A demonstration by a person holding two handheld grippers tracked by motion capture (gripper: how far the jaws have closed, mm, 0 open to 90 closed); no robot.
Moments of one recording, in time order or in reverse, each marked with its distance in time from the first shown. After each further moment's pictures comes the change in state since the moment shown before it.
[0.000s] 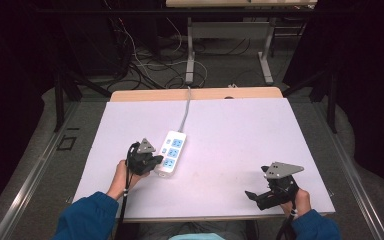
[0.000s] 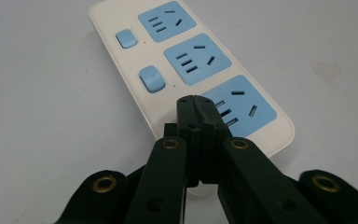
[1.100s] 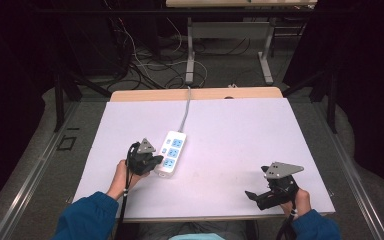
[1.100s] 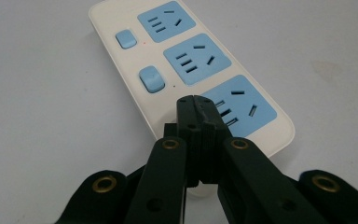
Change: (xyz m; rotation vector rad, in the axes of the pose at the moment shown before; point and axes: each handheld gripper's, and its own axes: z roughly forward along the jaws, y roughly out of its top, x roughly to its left) left arm 0.000 0.000 0.000 -0.002 0.000 0.005; right arm 0.000 0.000 0.000 0.003 0.006 -0.001
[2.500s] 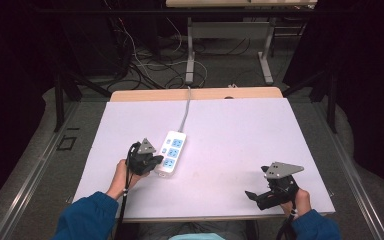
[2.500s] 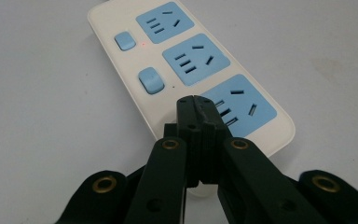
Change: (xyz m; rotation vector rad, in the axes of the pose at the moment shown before) left arm 0.000 0.001 0.000 0.001 0.004 0.028; right arm 0.000 0.000 0.000 -0.003 0.000 0.001
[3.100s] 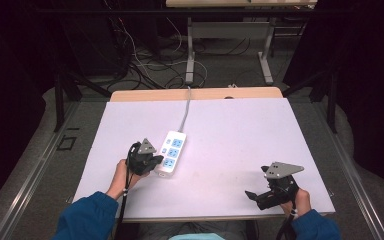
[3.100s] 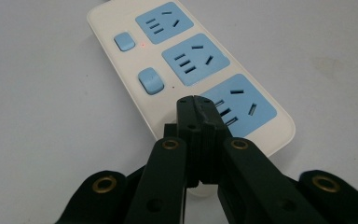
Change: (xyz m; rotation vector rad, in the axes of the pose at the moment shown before) left arm 0.000 0.000 0.000 0.002 0.000 0.005; right arm 0.000 0.000 0.000 0.001 0.003 0.002
